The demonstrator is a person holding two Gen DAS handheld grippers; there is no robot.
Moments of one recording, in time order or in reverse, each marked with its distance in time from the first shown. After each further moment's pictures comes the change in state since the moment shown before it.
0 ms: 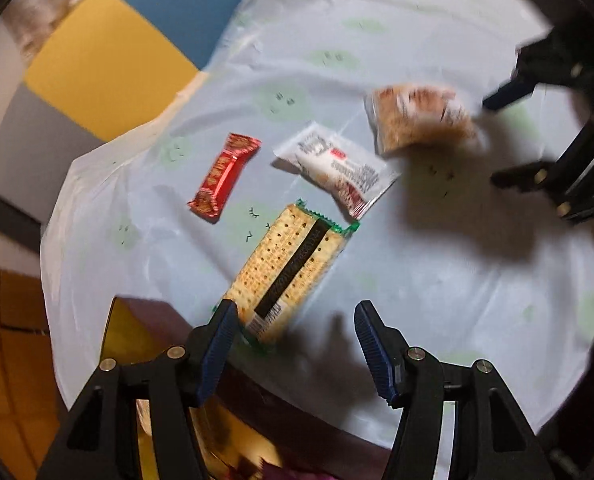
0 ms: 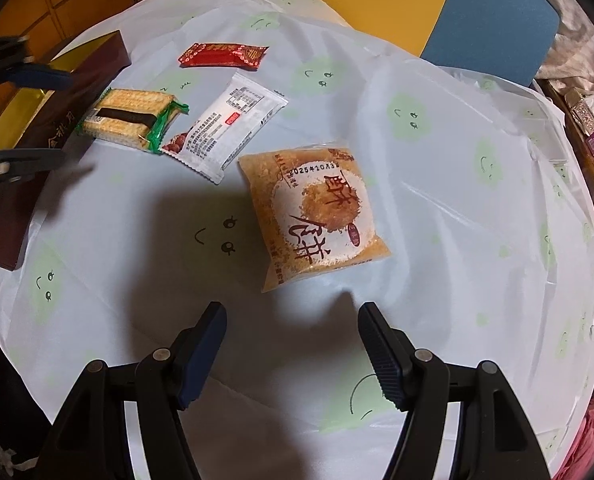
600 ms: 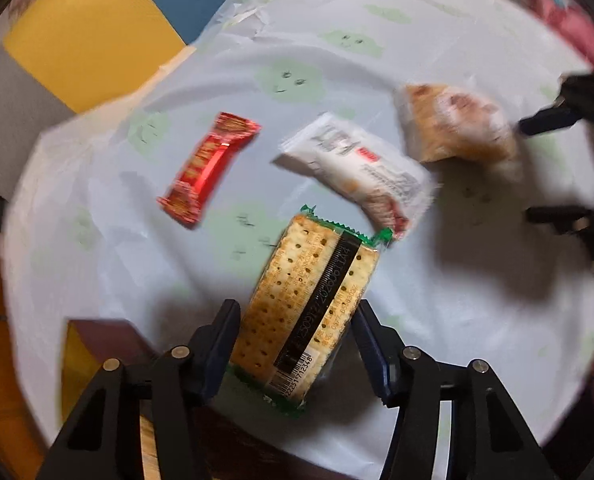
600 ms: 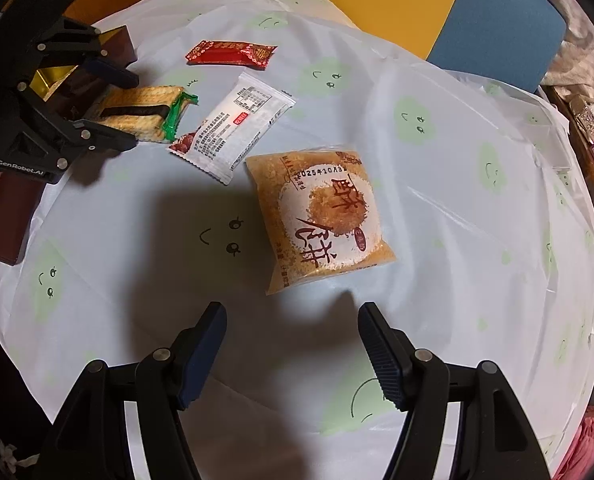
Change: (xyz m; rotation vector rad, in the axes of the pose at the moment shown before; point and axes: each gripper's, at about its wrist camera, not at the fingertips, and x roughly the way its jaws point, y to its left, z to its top) left arm 0.042 0.034 0.019 -0.117 0.030 -0.181; right arm -0.002 0.009 0.001 -0.028 0.004 0.000
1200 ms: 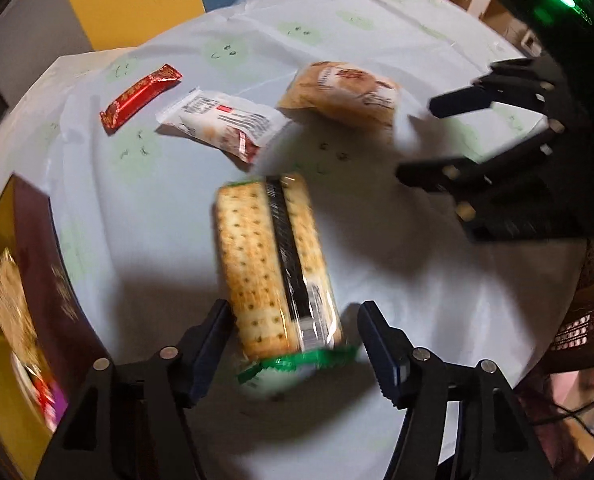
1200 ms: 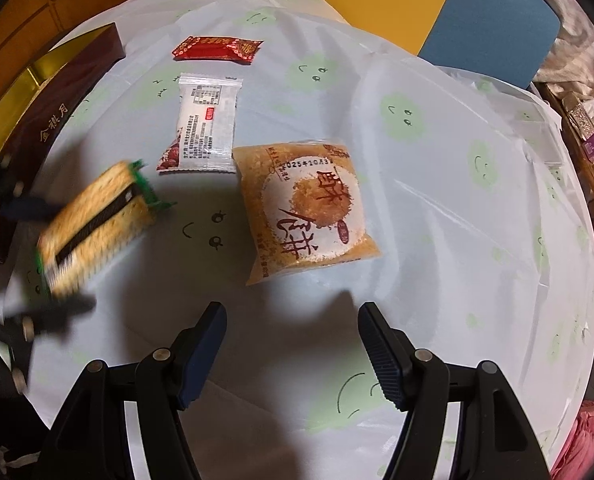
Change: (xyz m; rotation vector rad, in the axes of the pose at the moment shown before) left arm -0.017 -0.090 -0.036 -0.309 -0.031 -0.086; right arm -0.001 -0.005 -0.001 0.012 0.012 -0.031
